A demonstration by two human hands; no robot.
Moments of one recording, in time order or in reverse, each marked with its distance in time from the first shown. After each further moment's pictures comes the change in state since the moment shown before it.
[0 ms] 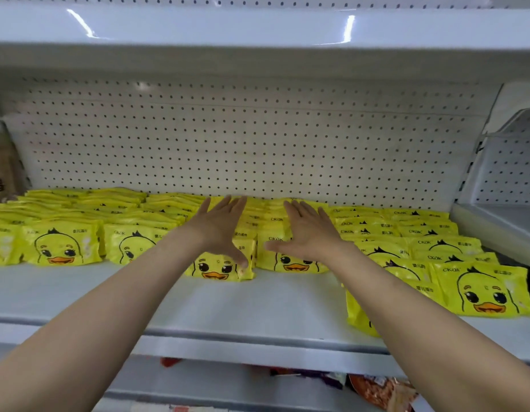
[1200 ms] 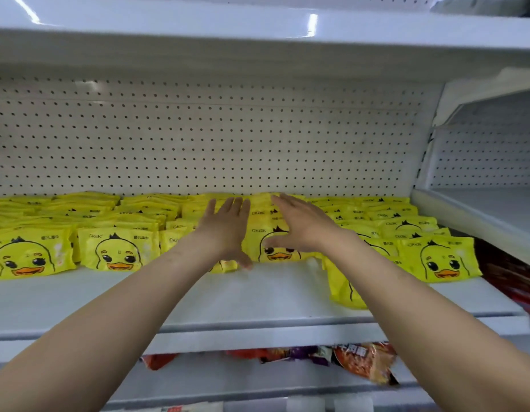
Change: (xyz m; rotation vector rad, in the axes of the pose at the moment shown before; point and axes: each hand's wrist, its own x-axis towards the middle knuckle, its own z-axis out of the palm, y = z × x) left_hand -0.010 0.044 0.009 0.154 0.069 0.061; right_hand -0.041 -0.004 -0.025 0.006 0.016 -0.001
